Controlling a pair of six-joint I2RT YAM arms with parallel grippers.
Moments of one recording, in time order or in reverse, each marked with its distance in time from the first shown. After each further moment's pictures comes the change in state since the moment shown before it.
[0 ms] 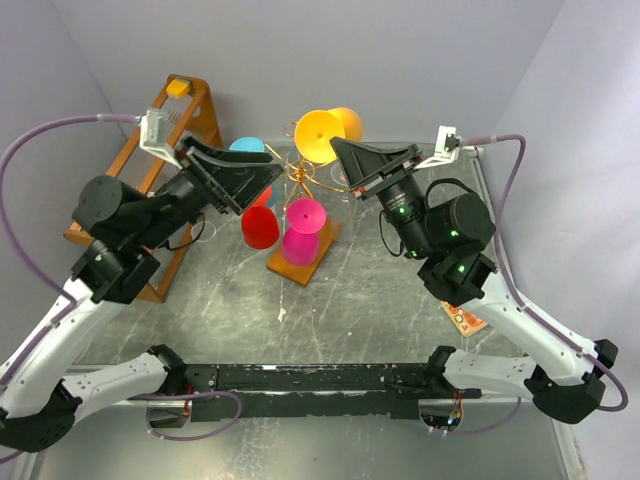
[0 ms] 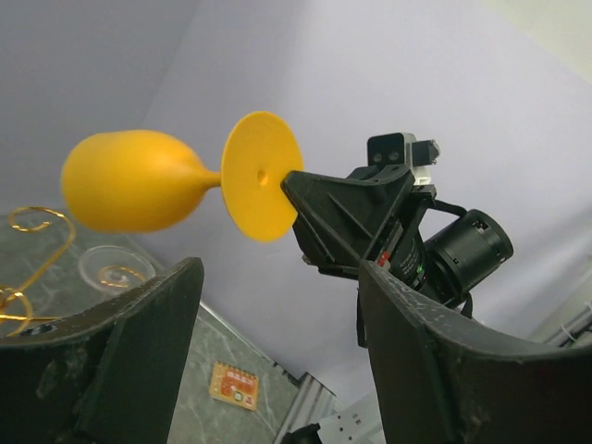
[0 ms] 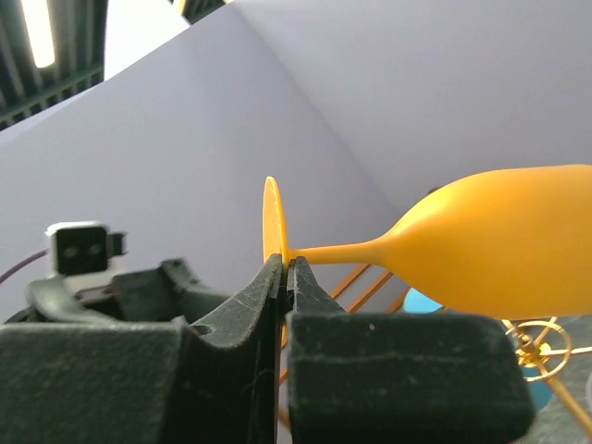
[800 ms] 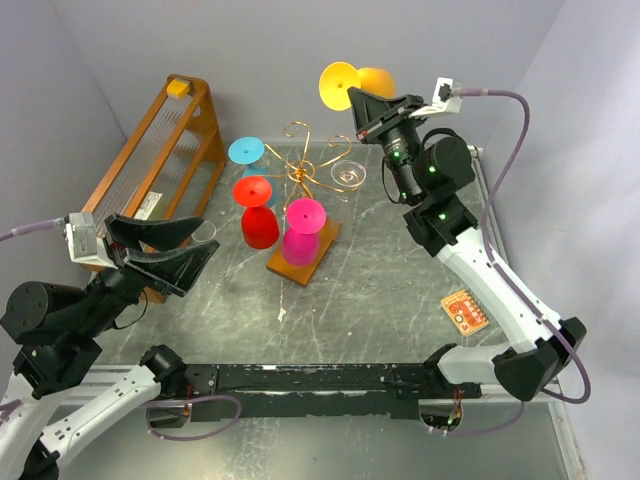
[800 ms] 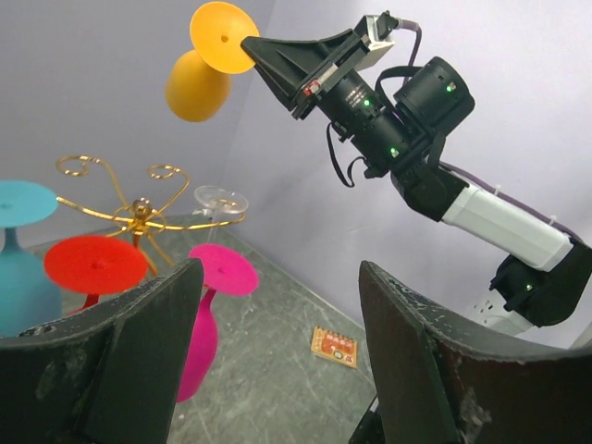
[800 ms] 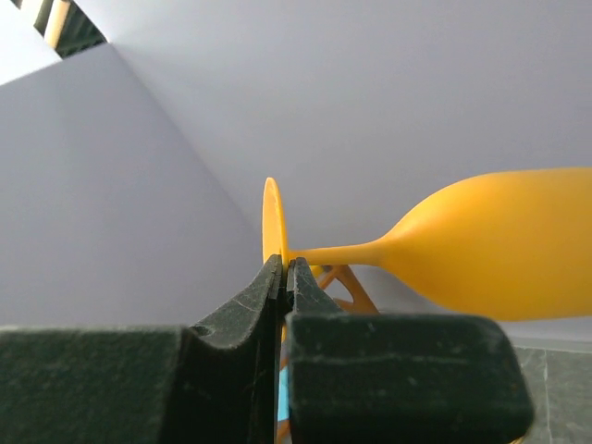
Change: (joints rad) left arm 0.000 -0.548 -0.322 -0.199 -0.133 0.283; right arm -0.287 0.230 0.163 0.056 -0.065 -0.106
